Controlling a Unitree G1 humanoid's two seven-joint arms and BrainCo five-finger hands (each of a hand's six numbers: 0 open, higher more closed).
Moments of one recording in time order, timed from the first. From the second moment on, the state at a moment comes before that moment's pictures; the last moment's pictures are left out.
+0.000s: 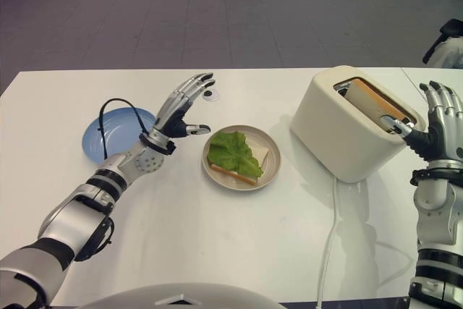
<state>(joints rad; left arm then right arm) -0.67 0.33 -0.41 0.89 0.67 -0.84 0.63 -0.10 -0.77 -0.38 0.36 -0.65 -0.29 -0.20</state>
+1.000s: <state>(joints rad) -0.45 0.35 -0.21 0.73 0.52 -0.82 0.54 -0.39 -0.58 -0.10 0.04 -0.01 -0.41 0.06</state>
